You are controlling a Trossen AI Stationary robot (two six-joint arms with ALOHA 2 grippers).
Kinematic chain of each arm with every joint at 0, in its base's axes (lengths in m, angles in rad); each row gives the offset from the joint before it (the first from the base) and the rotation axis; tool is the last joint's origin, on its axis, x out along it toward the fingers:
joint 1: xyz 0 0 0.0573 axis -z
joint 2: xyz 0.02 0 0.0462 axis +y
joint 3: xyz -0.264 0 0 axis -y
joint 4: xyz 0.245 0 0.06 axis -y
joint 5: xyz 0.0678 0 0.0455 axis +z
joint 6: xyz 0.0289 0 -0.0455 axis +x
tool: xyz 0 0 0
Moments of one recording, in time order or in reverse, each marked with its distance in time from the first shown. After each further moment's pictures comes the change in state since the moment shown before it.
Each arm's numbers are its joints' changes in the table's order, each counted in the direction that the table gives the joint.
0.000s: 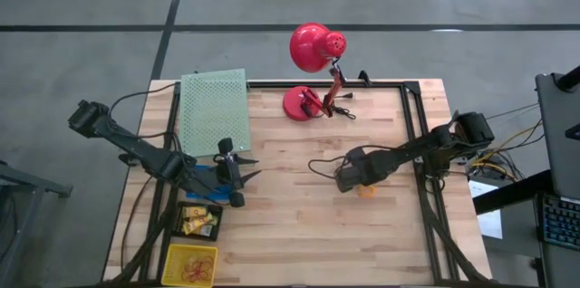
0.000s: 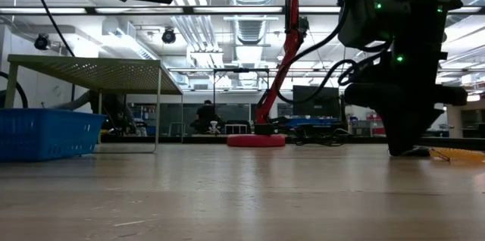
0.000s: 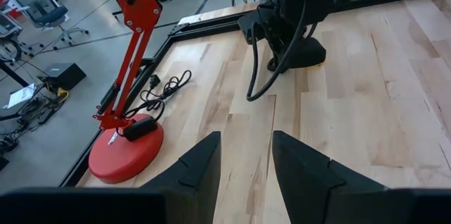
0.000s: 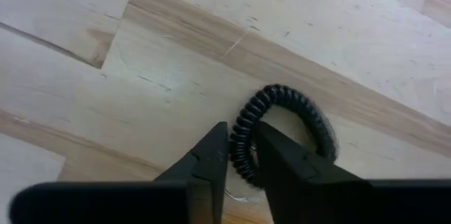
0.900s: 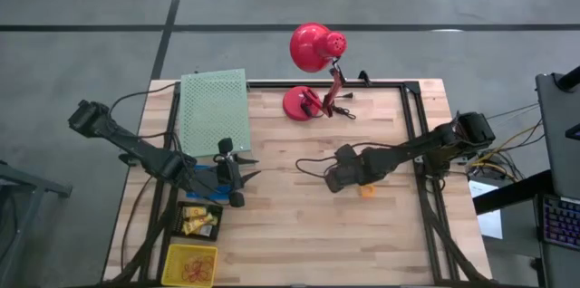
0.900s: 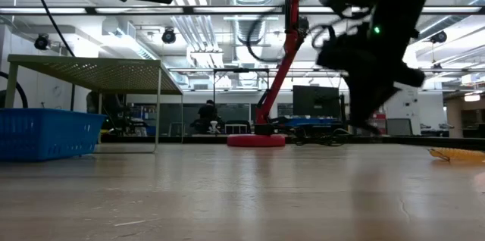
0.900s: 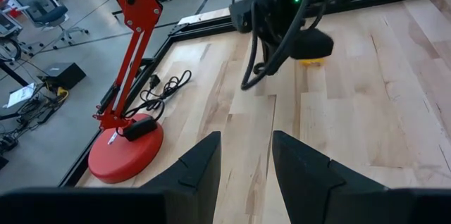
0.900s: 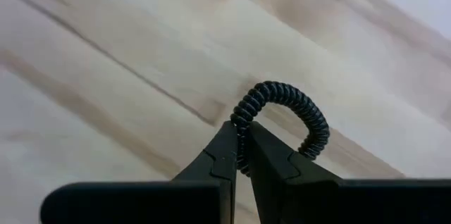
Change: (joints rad) left arm 0.000 0.000 0.000 0.000 0.000 -0.003; right arm -0.018 -0.015 0.129 0.024 -0.140 -0.172
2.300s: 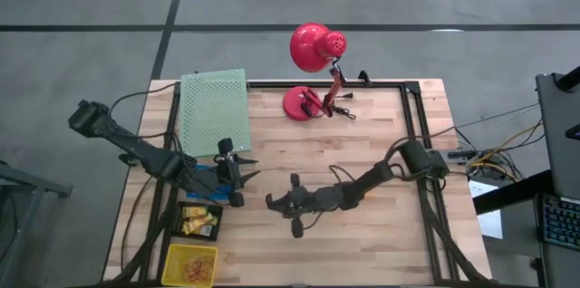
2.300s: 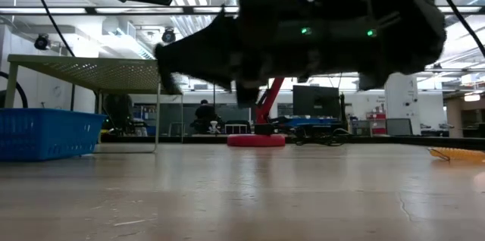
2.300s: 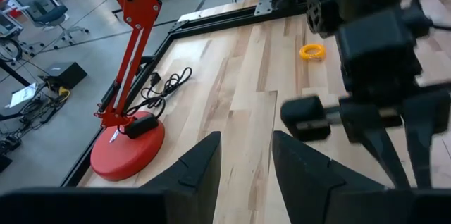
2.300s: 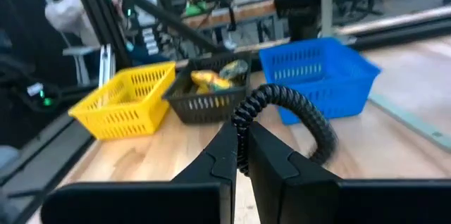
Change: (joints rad) left arm 0.000 0.000 0.000 -0.018 0.000 0.003; right arm -0.112 0.587 0.074 1.861 0.122 -0.938
